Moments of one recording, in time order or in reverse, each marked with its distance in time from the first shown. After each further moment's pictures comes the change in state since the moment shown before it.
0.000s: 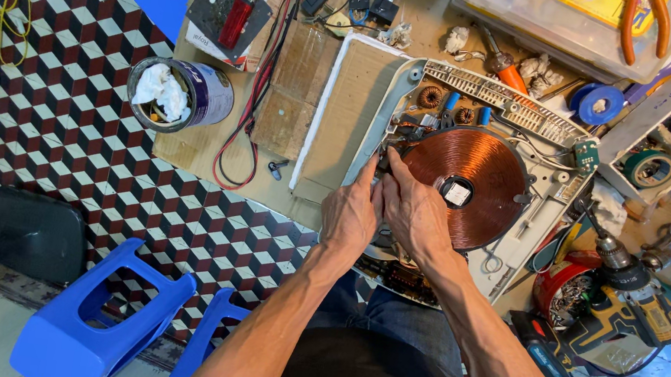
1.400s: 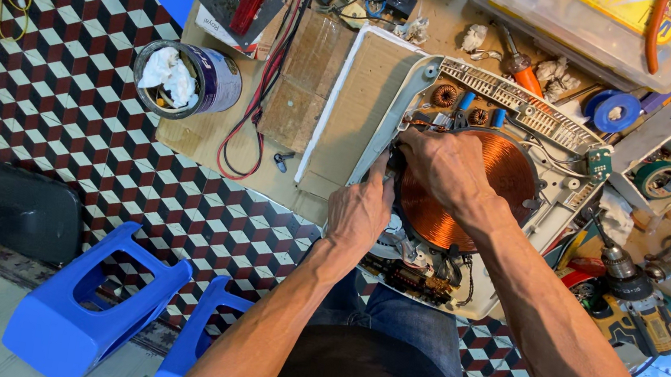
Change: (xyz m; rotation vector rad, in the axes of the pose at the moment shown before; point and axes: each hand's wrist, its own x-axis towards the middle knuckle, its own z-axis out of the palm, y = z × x) left_hand 0.001 -0.004 0.007 0.078 0.009 0.044; right_hand 0.065 0.010 -0.042 -0.449 -0.059 -0.468
